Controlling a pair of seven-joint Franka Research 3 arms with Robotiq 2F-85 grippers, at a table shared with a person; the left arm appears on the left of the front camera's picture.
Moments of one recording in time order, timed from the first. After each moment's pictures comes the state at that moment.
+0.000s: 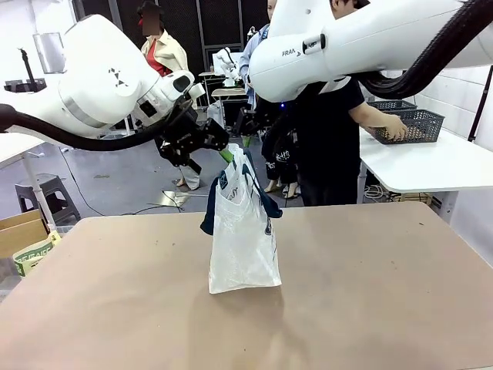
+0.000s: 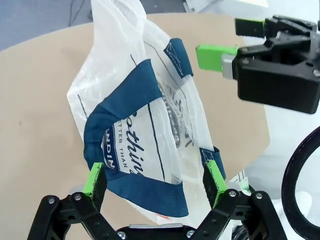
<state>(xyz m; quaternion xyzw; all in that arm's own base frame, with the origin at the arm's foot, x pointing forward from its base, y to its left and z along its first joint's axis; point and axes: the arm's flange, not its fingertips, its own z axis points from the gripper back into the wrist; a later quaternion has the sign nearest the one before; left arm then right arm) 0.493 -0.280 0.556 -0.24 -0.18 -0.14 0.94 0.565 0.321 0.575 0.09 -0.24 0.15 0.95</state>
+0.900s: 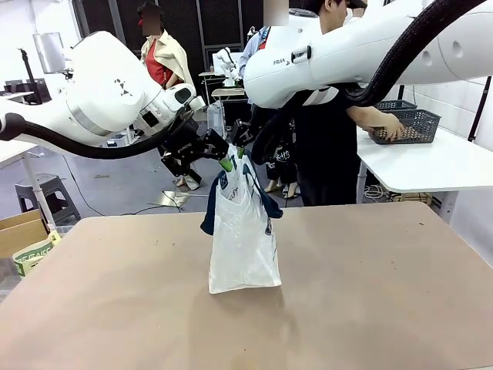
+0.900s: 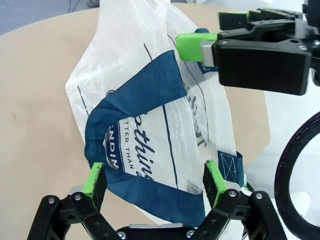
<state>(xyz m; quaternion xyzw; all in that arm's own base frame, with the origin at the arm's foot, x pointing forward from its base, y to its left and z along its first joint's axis) 0.503 -0.277 0.534 -0.24 -0.16 -0.13 0.95 0.592 0.331 0.539 0.12 -0.19 0.14 0.97</state>
